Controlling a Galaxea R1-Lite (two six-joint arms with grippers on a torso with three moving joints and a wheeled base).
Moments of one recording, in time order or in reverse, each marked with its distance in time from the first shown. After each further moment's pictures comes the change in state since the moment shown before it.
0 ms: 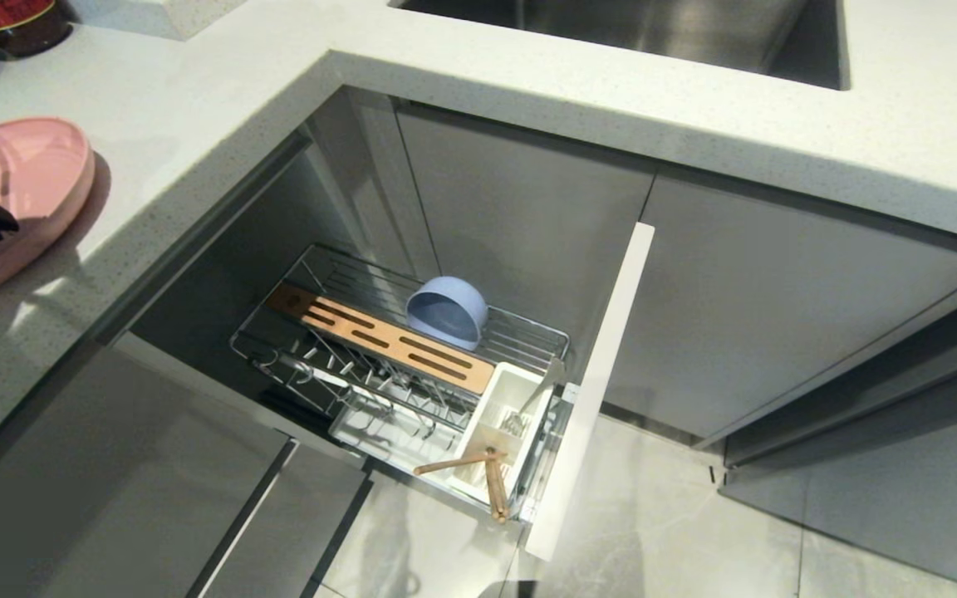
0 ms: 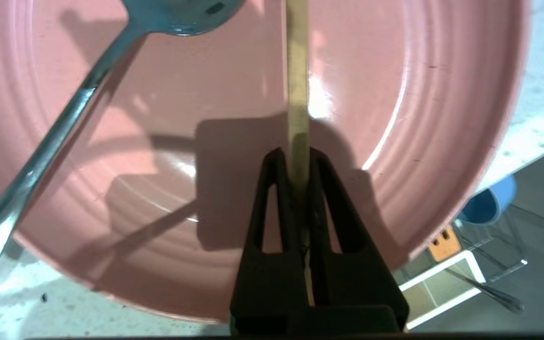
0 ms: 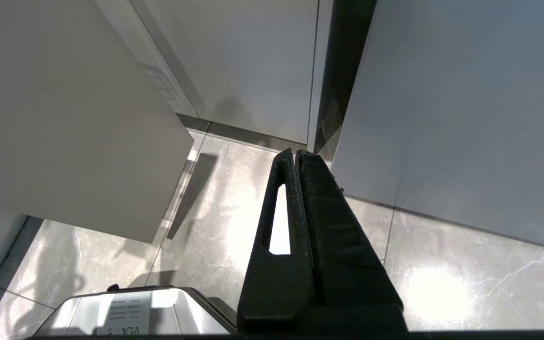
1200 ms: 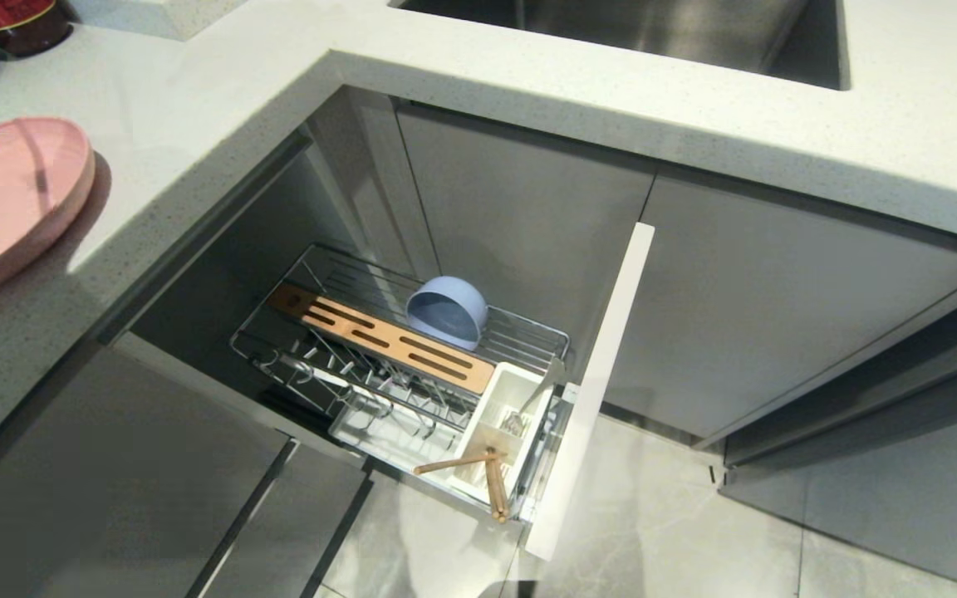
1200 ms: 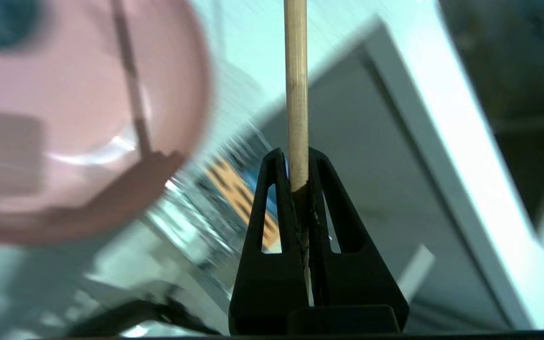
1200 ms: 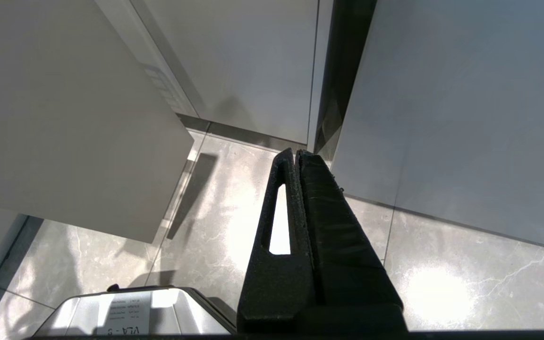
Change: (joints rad) left arm -0.298 -0.216 -0.009 -0.191 -0.005 -0.163; right arm 0.000 0.000 0.000 0.000 0.000 0.000
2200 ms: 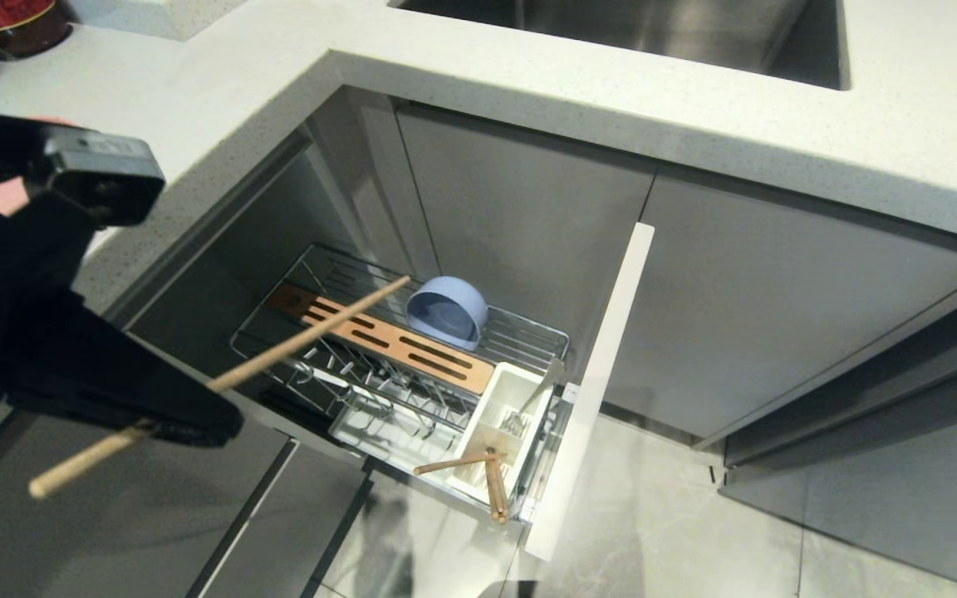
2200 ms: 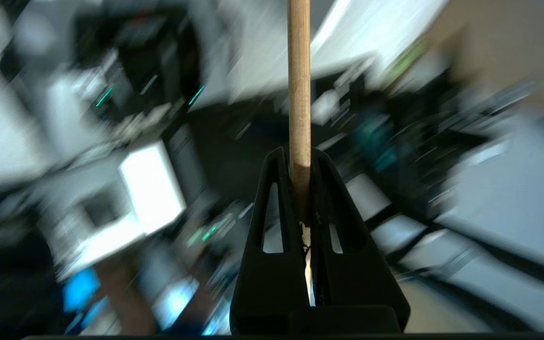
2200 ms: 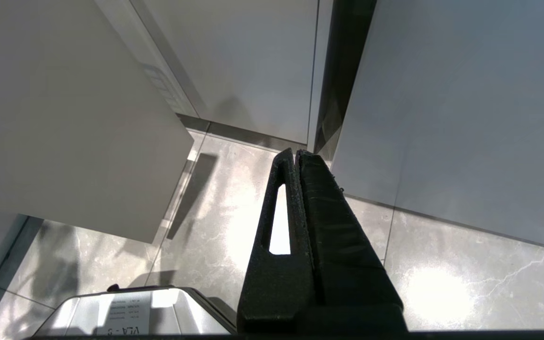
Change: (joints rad) left arm -0.338 0.233 0.000 0.583 -0.626 0.098; right arm 0.000 0.000 0.000 0.000 0.000 0.000
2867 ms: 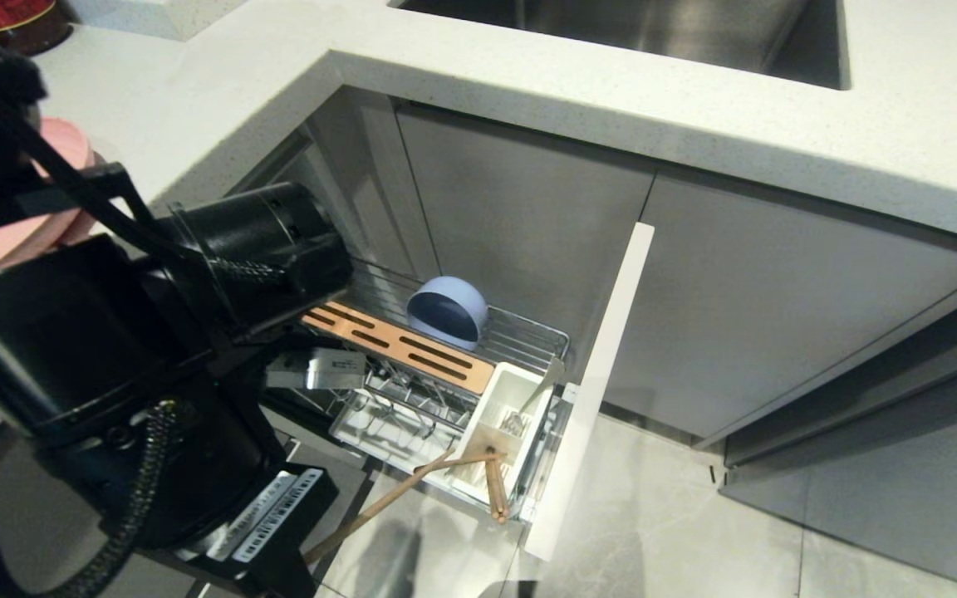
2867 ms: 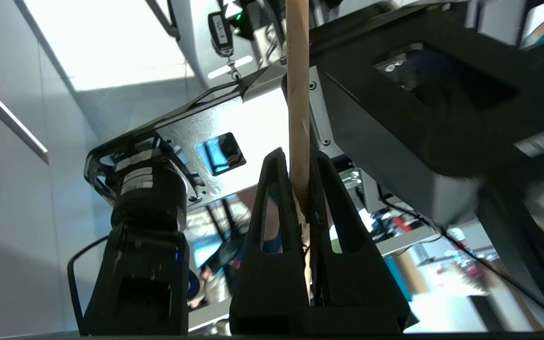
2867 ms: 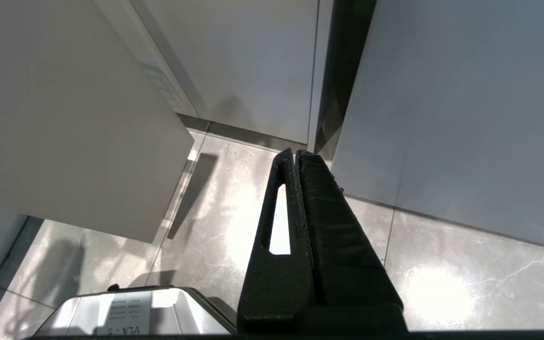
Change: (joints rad) left arm -0.193 0.175 0.270 0.001 0.246 0.121; right arm 0.000 0.000 0.000 0.000 0.000 0.000
